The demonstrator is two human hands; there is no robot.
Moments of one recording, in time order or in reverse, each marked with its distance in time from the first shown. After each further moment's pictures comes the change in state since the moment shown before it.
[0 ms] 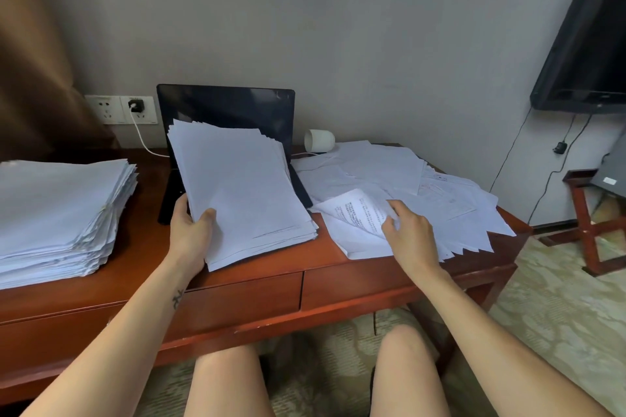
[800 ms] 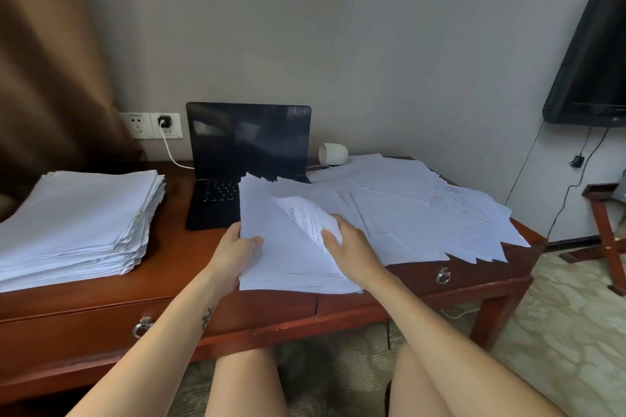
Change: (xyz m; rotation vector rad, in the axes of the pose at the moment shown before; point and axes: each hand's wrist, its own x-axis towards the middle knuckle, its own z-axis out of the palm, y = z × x) left_hand -0.054 0.023 0.003 0.109 -0.294 -0.256; right_hand -0.028 -0.103 0.039 0.493 -0.434 -0.048
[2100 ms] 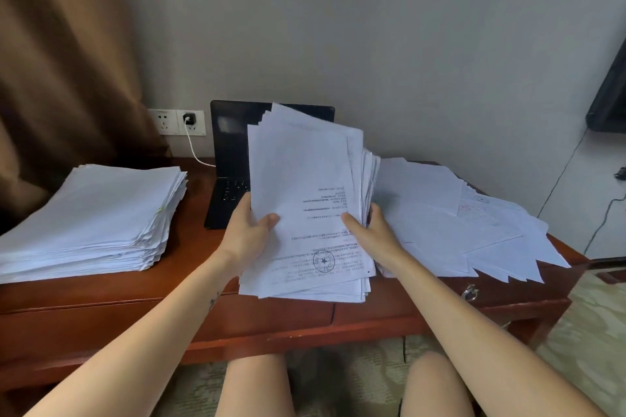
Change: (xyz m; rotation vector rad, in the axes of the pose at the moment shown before) left_hand 0.017 0.024 -0.012 0.108 0.049 0.354; right_hand 0.057 0.019 -0.010 0.227 0.061 0.218
